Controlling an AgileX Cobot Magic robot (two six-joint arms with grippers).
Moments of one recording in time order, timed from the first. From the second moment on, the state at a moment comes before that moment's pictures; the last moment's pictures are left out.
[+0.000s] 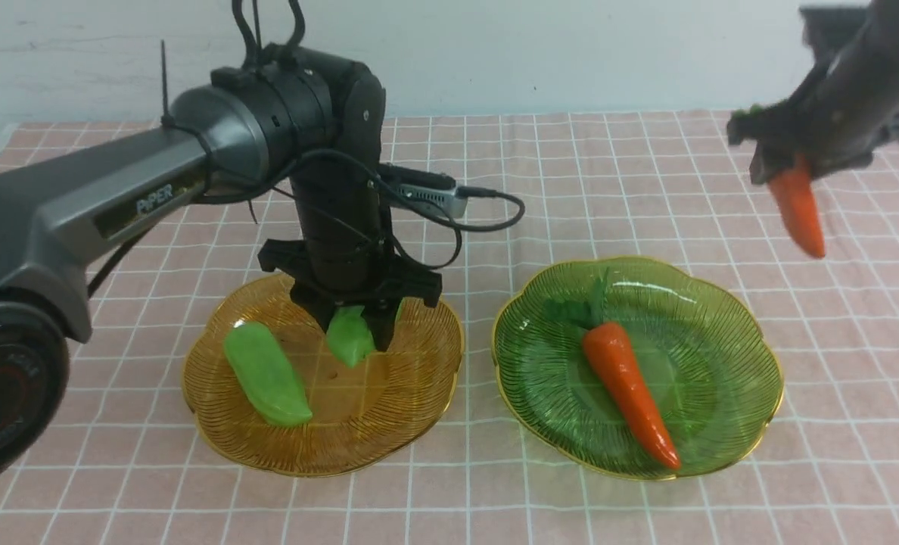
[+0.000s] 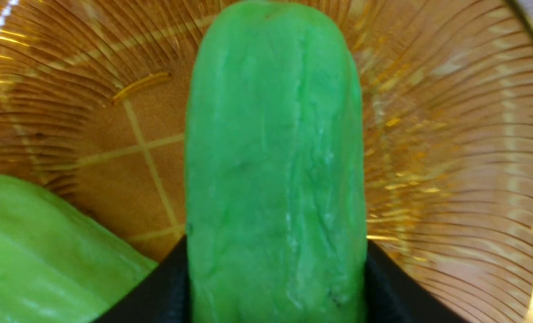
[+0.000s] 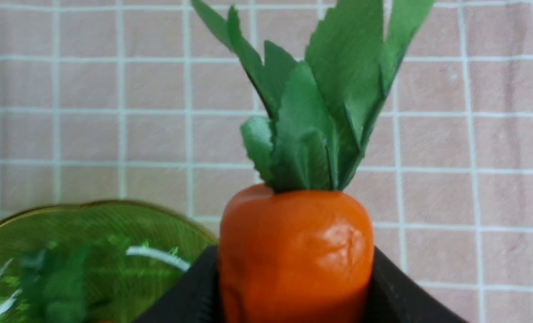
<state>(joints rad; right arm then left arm) 0.10 1.97 -1.82 0.07 1.14 0.08 -0.42 2.10 -1.75 -0.01 1.23 -0.19</state>
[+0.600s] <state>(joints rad) 0.19 1.99 -1.69 0.19 1.24 0.02 -0.42 2.01 -1.73 0.04 1.22 -0.18</state>
